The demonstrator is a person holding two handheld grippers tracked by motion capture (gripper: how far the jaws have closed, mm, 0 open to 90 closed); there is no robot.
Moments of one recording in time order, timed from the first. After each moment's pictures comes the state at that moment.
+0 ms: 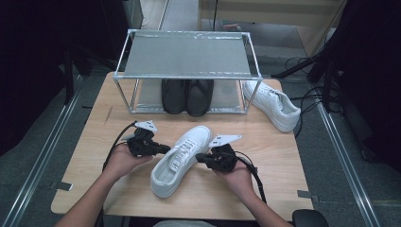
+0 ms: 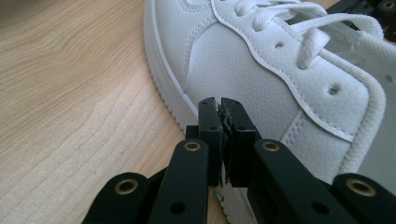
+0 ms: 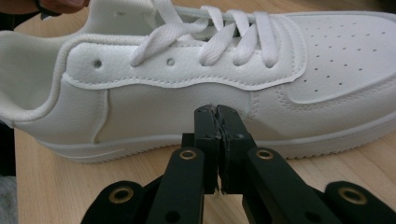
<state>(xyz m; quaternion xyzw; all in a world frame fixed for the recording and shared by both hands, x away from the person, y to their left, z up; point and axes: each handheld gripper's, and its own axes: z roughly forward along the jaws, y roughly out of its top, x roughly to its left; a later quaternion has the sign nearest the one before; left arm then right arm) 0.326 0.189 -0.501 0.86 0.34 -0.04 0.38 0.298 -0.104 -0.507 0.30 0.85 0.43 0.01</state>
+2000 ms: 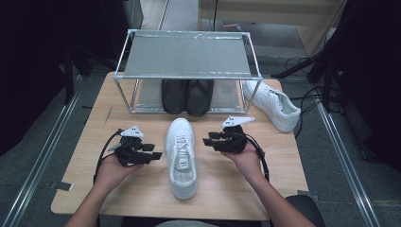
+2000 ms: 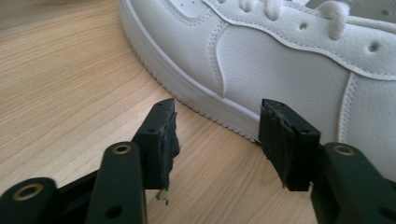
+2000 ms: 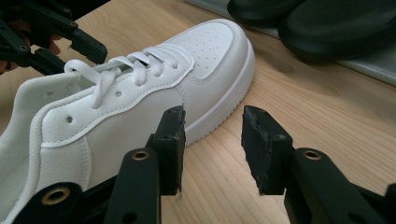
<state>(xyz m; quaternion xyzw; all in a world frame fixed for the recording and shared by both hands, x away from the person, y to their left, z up) 0.295 0.216 -0.502 0.82 0.41 0.03 0.39 0.349 -0.133 -0.489 0.32 0.83 0.46 0.03</state>
